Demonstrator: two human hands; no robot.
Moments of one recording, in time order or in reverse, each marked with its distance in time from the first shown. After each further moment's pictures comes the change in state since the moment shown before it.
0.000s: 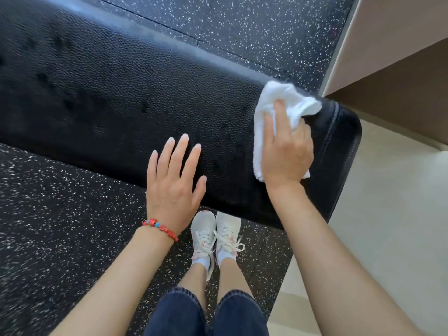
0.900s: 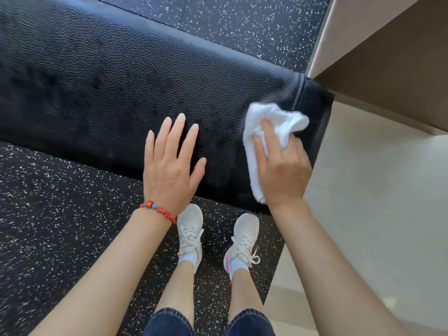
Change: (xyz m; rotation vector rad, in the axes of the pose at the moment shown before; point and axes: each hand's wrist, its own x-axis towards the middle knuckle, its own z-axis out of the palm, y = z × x) left_hand 0.004 0.056 0.019 0.001 0.034 0.058; right_hand -0.048 0.073 -0.030 0.033 -0.075 -0.144
